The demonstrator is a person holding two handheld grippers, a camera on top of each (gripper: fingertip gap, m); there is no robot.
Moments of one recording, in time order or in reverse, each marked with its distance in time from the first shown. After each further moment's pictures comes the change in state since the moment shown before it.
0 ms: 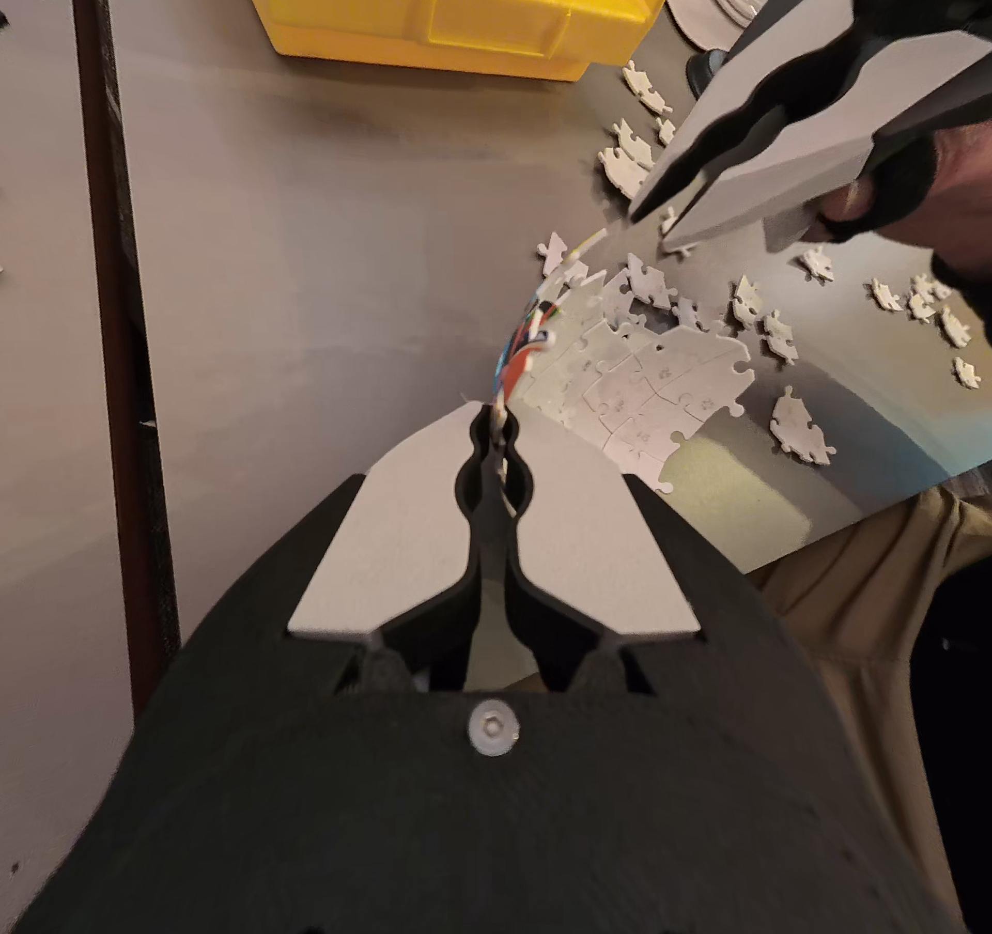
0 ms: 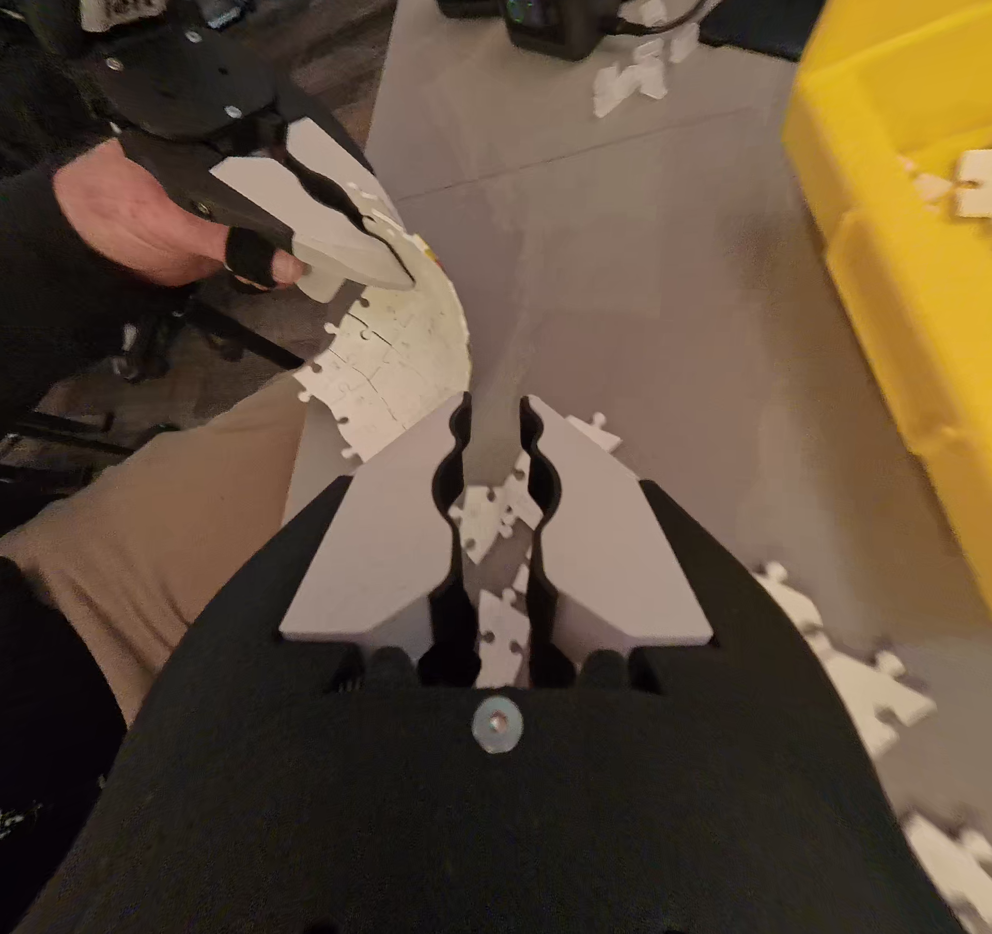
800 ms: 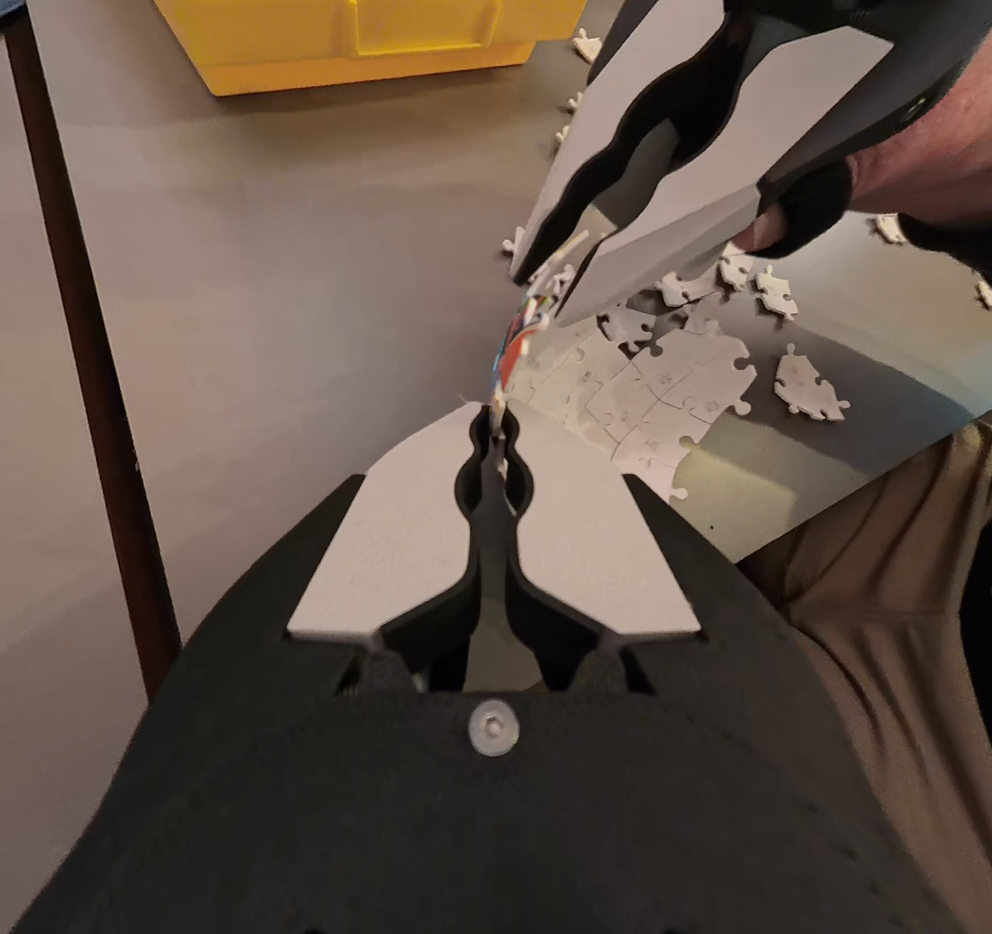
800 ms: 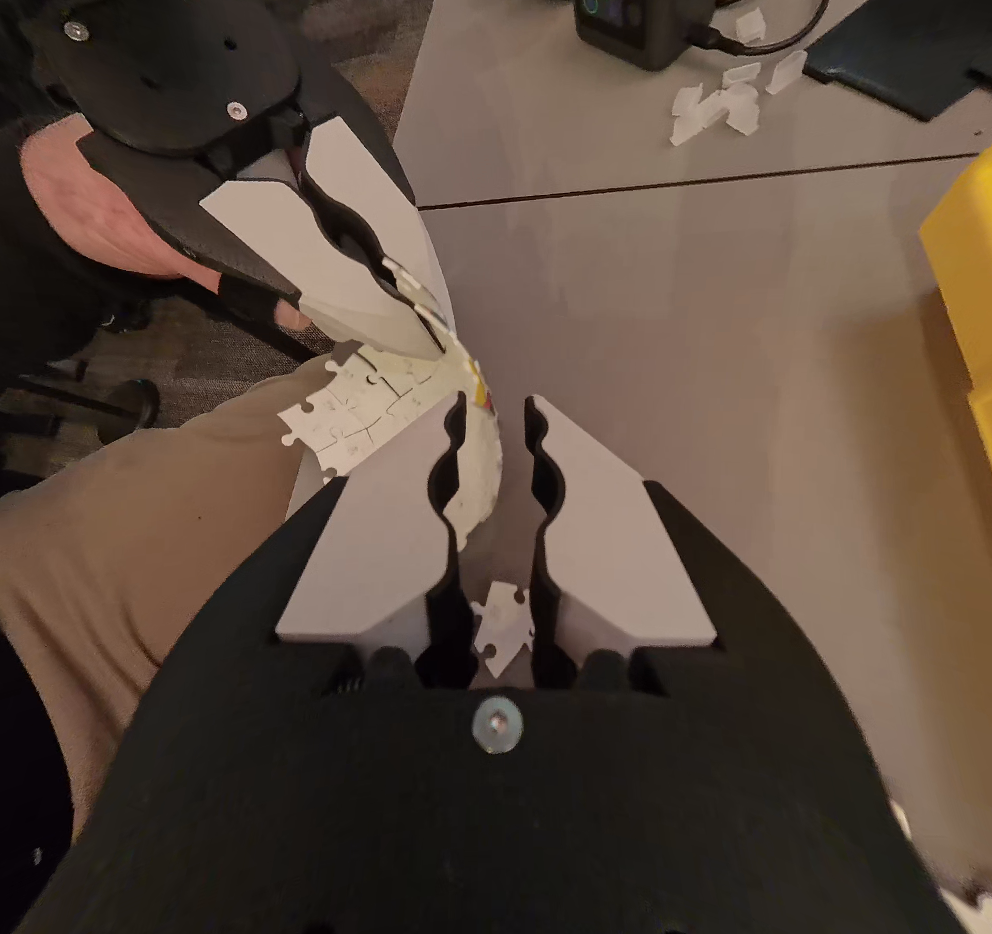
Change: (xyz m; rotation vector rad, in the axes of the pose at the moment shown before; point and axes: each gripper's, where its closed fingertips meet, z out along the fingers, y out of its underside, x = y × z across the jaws) left arm 0.010 -0.001 0.004 -0.023 0.032 0.147; right arm -0.018 -0.012 0.045 -0.054 -0.015 -0.103
